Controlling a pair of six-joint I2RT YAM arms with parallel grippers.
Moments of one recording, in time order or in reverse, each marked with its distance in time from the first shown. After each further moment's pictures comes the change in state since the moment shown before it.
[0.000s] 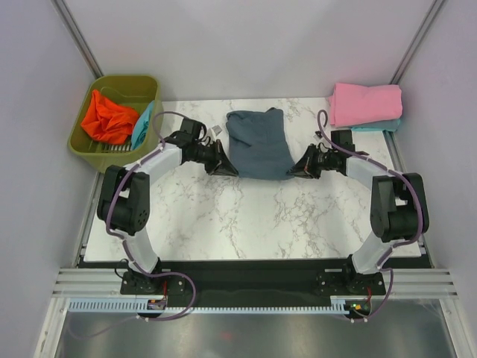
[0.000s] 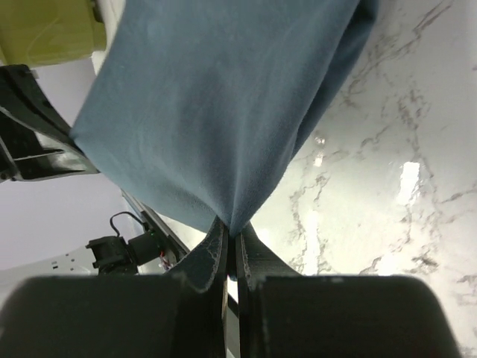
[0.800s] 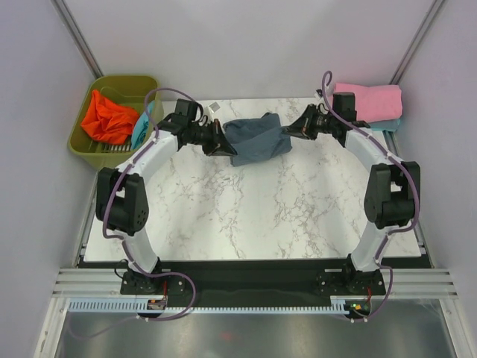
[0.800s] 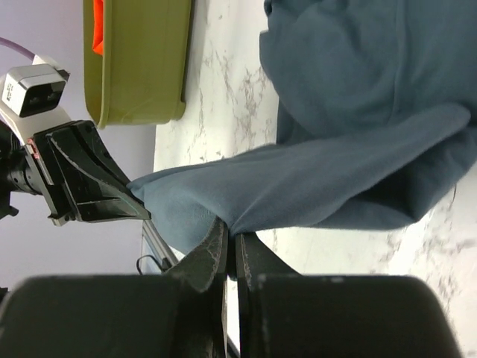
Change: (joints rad) left arm 0.015 -0.026 0.188 -0.097 -0.062 0.089; right arm 0.004 0.105 0.397 0.020 -0.034 0.069
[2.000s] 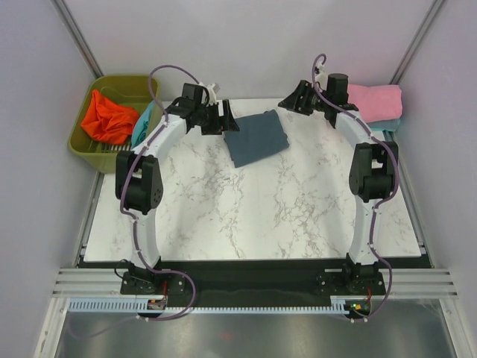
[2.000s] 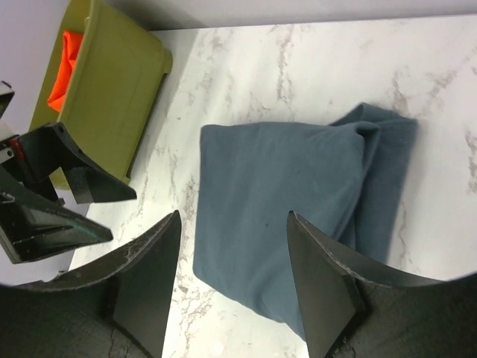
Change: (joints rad) left arm 0.018 0.274 0.365 0.021 -0.344 0.182; right arm 0.005 0.392 0.476 0.128 0.081 -0.147
